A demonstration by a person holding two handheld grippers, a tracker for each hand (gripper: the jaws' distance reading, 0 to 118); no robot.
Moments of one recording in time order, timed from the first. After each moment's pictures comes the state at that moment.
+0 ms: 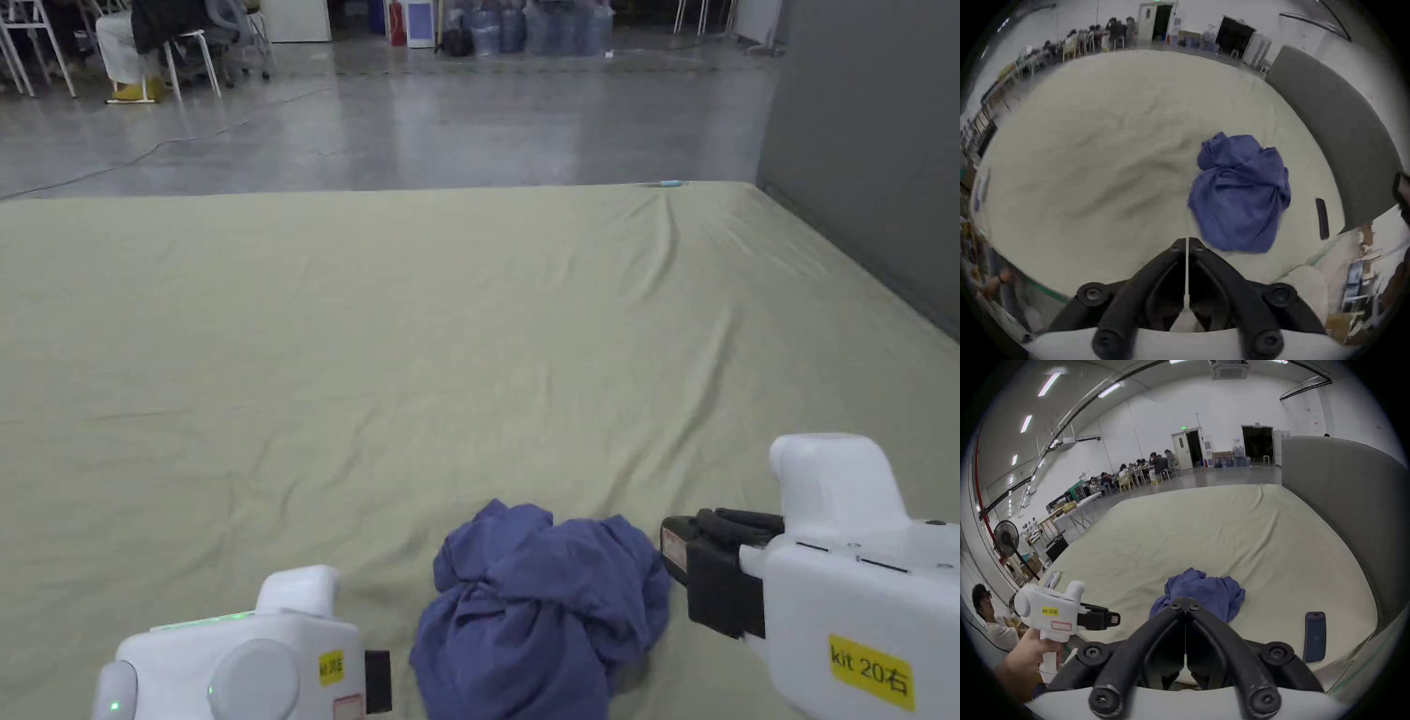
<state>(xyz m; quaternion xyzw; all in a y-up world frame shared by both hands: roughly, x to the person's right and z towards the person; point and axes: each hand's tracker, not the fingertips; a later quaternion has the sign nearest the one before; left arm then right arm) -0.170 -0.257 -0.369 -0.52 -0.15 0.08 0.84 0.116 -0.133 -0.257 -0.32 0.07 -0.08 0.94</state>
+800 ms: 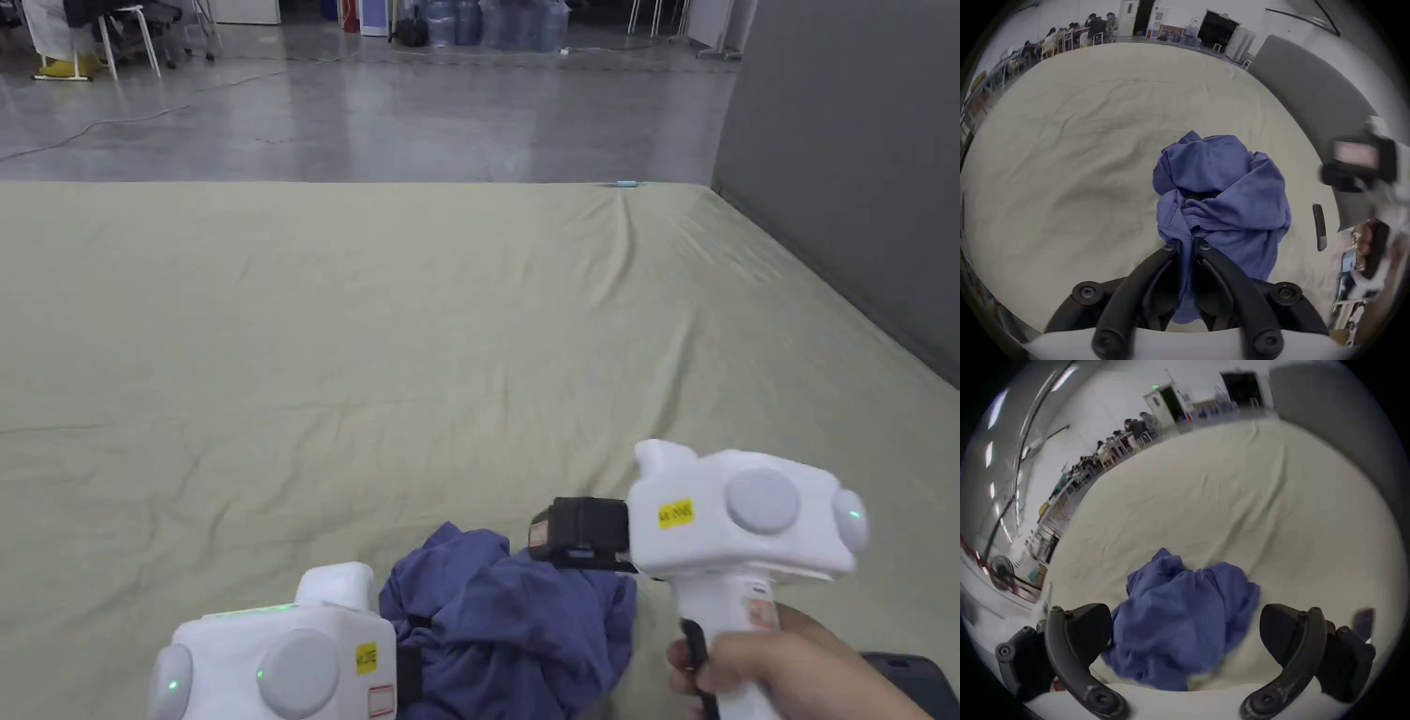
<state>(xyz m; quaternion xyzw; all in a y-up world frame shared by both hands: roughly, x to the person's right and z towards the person) -0.119 -0.290 -0.423 -0.53 -0.19 0.06 0.82 0.181 -0.271 -0.466 -0.50 0.08 -0.22 0.84</state>
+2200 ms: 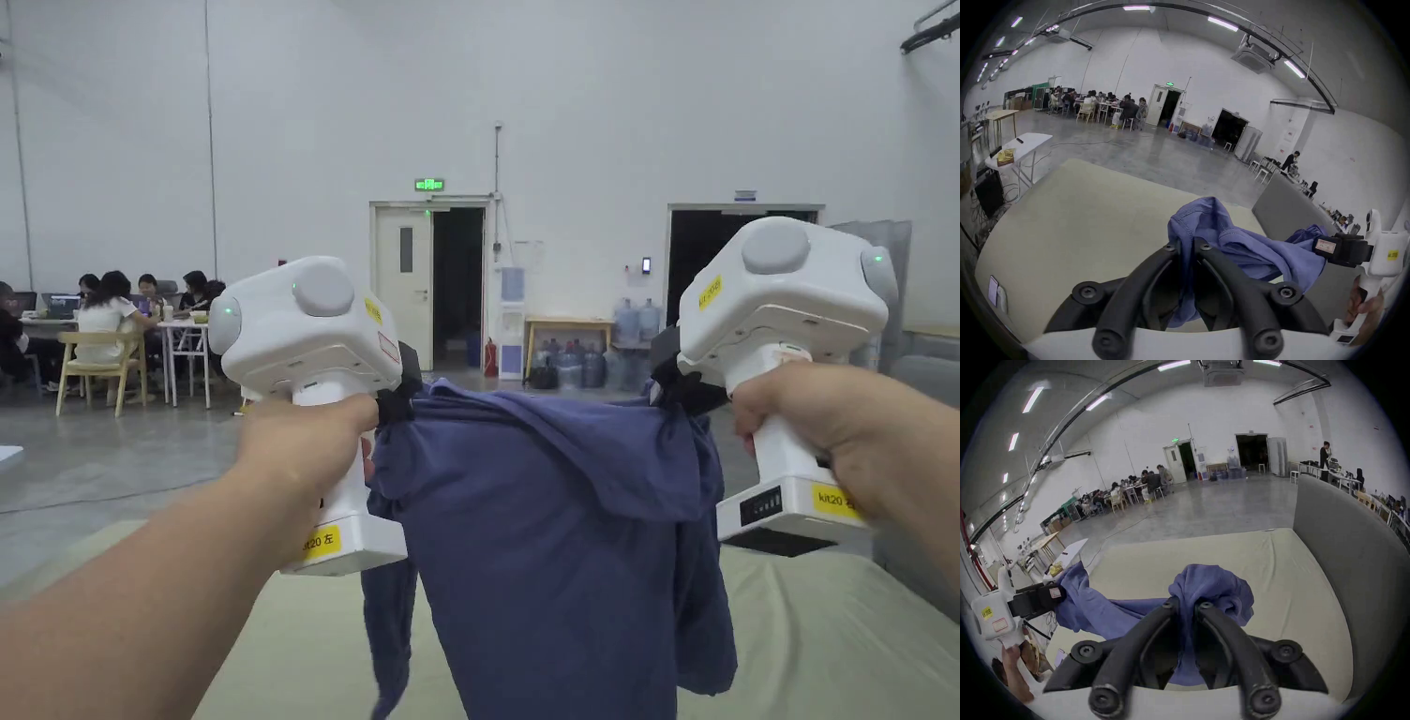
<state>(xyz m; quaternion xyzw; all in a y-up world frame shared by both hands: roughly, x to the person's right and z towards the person) -0.197 0.121 -0.667 -0.26 -0.11 0.14 0.95 0.120 0.147 -0.652 -0.30 0.05 -0.11 0.95</state>
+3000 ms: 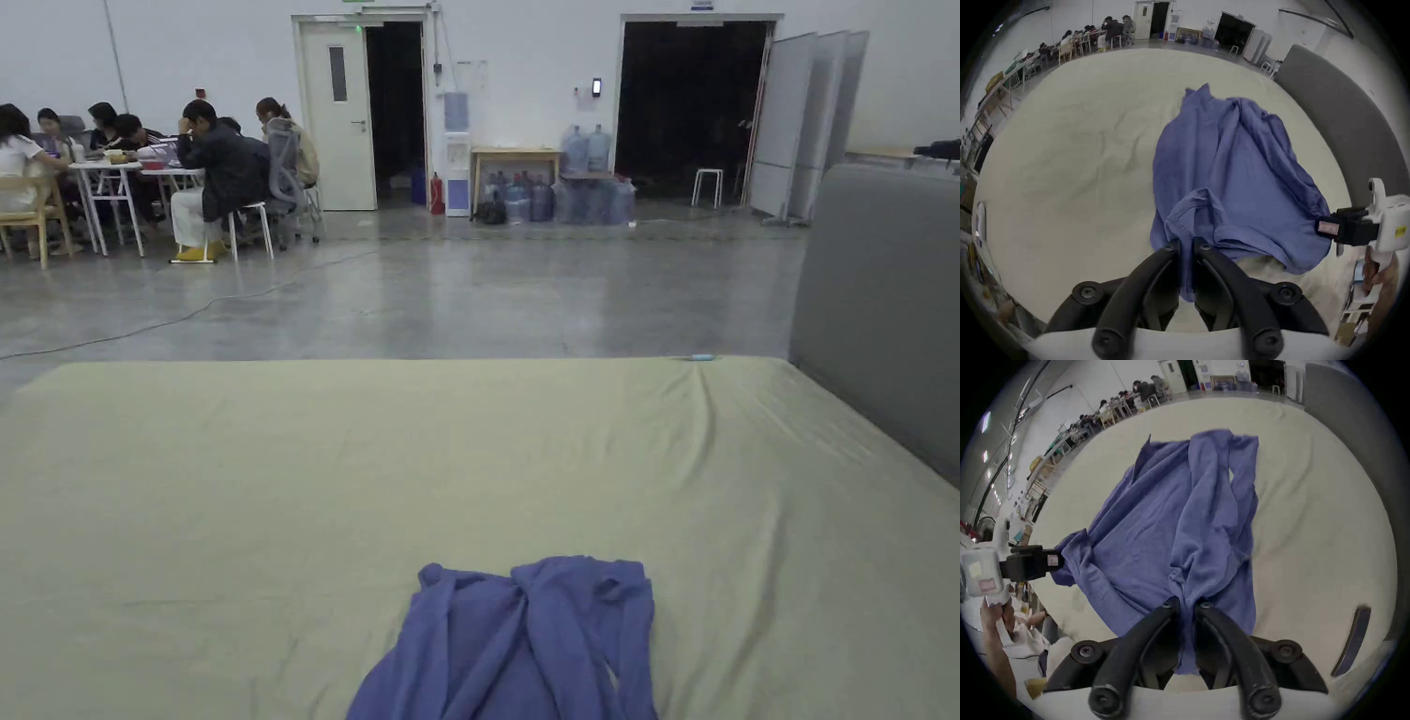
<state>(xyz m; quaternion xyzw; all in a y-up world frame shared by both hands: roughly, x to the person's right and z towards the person) -0.211 -0.268 -0.448 -0.54 -0.13 0.03 0.83 0.107 -0.269 -0.421 -0.57 0.08 -0.09 0.81</state>
